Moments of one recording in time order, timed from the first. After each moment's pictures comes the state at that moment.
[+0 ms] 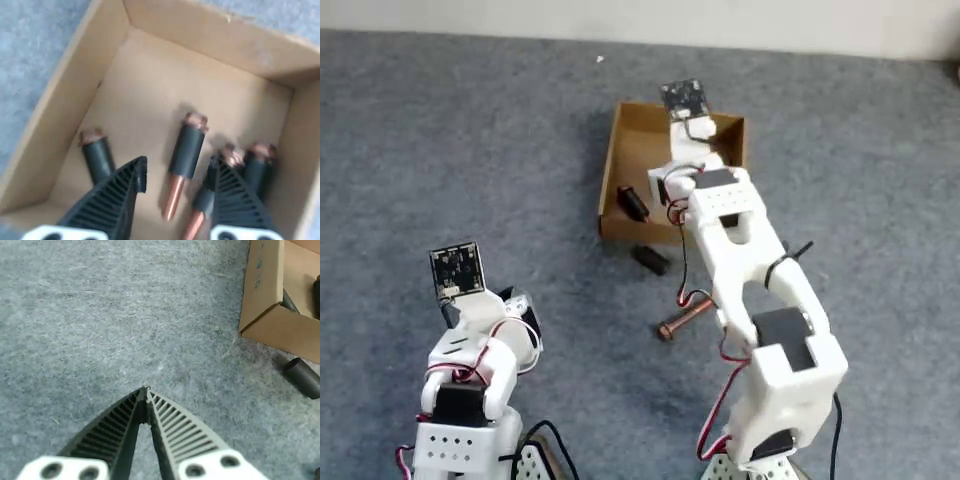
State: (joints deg) left arm -1.5 -100.1 95.2 55.8 23.3; right arm -19.3 11.7 7.4 41.7 4.9
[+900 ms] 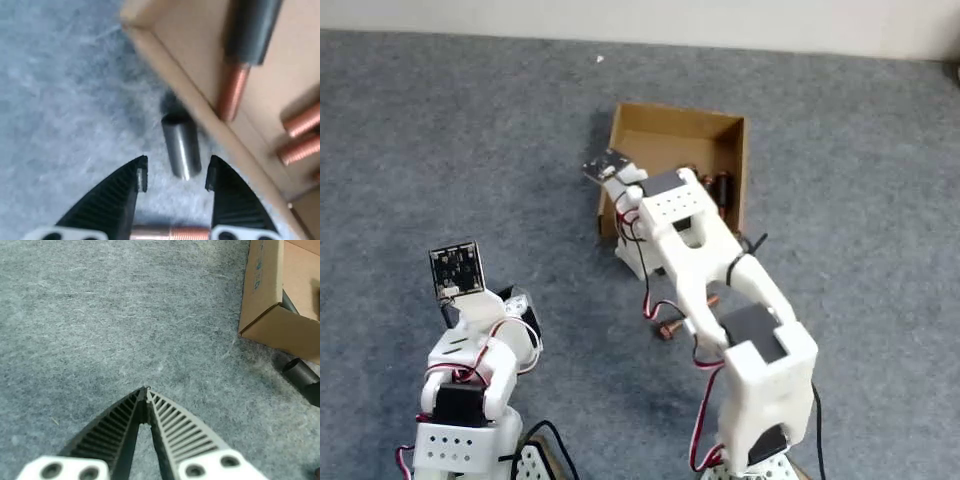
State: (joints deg) left arm -1.5 -100.1 95.2 55.7 23.3; right arm -29.9 20.4 1.6 70.0 21.8
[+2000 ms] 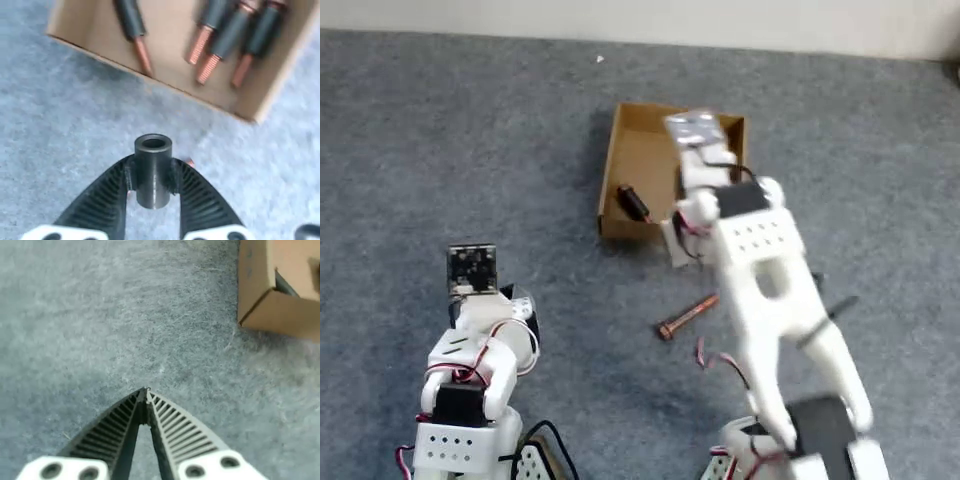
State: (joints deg) left arm -1.5 -100.1 95.2 55.7 13.6; right arm -20.2 -15.4 18.0 75.6 3.5
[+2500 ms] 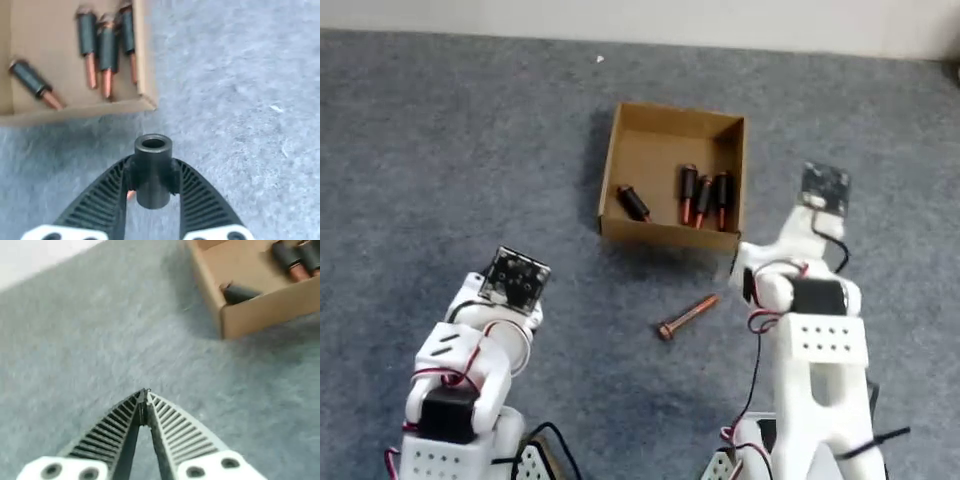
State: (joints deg) left arm 1.5 -100.0 83.5 58.7 -15.0; right arm -2.9 -45.3 51.4 56.9 -11.8
